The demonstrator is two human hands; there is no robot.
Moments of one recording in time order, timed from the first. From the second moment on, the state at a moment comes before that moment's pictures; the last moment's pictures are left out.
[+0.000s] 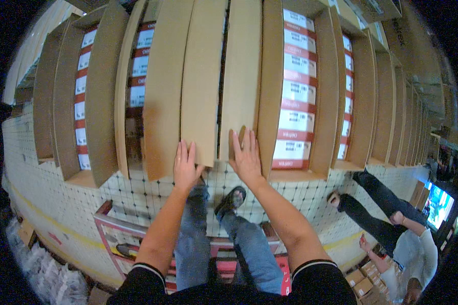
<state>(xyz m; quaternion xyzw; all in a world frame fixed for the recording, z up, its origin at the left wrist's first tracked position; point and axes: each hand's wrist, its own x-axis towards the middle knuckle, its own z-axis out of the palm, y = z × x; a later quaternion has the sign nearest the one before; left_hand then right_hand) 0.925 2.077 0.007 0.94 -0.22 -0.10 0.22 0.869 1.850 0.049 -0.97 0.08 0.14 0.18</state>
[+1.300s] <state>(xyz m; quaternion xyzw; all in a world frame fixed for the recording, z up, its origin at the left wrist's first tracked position) 0.999 2.079 0.240 0.95 -0.11 0.00 0.28 0.877 1.792 0.260 -0.97 0.21 -0.08 0.10</state>
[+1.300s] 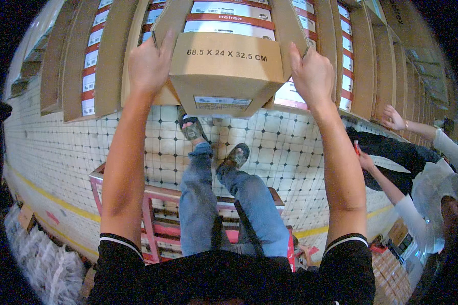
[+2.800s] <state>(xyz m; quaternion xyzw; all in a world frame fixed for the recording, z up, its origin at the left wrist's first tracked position) 0.961 2.095 0.114 0.91 -0.04 -0.23 0.33 0.875 1.881 0.135 -0.99 0.14 0.09 0.05</state>
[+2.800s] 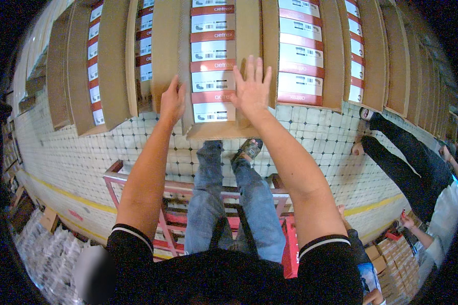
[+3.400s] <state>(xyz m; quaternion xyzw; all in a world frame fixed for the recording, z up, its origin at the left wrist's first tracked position) 0.966 2.099 0.114 0.91 -0.04 -0.25 0.33 0.822 1.865 0.107 -0.93 0.34 0.04 0.11</state>
